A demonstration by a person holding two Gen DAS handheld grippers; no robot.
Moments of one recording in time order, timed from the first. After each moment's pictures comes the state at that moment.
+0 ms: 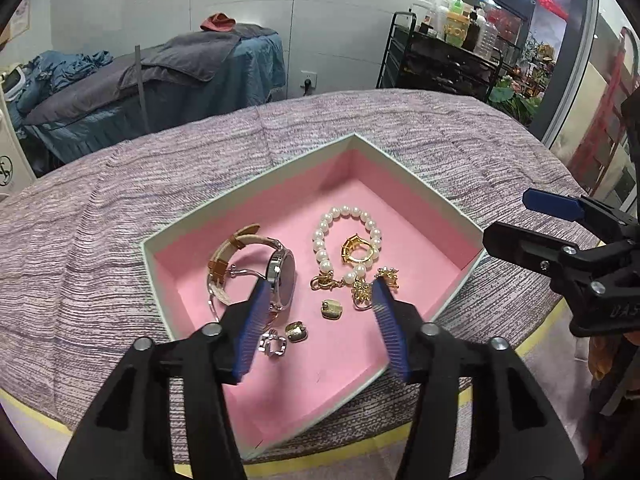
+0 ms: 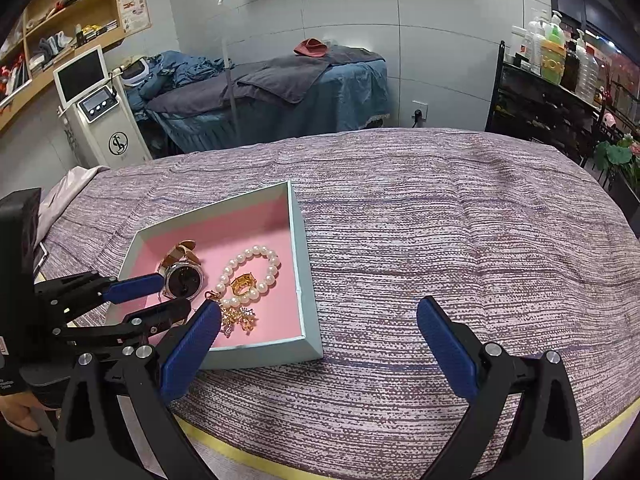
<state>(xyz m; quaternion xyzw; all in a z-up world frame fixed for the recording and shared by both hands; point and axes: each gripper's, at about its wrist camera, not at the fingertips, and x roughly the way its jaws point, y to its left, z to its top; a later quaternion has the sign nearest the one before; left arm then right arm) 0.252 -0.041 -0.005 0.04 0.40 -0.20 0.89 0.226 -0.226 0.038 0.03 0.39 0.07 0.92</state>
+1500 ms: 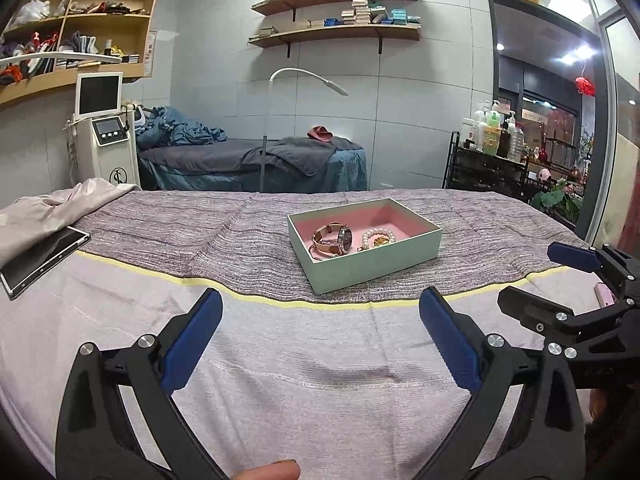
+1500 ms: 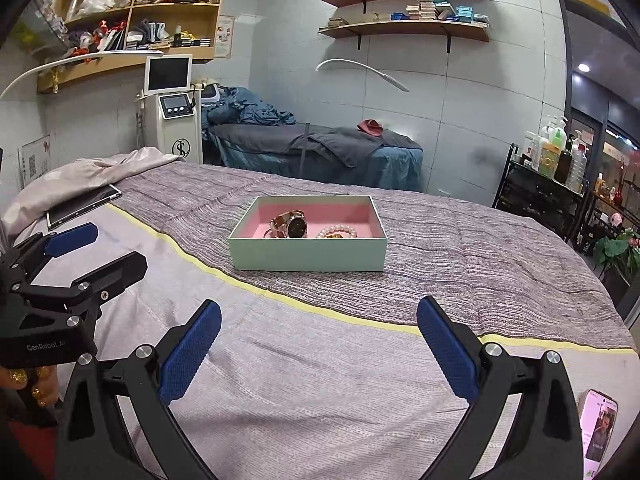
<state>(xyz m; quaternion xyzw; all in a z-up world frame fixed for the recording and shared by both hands) -0.008 0.010 0.018 -0.01 0.19 -0.04 0.98 0.015 -0.174 0.050 -0.08 0.24 0.13 0.96</state>
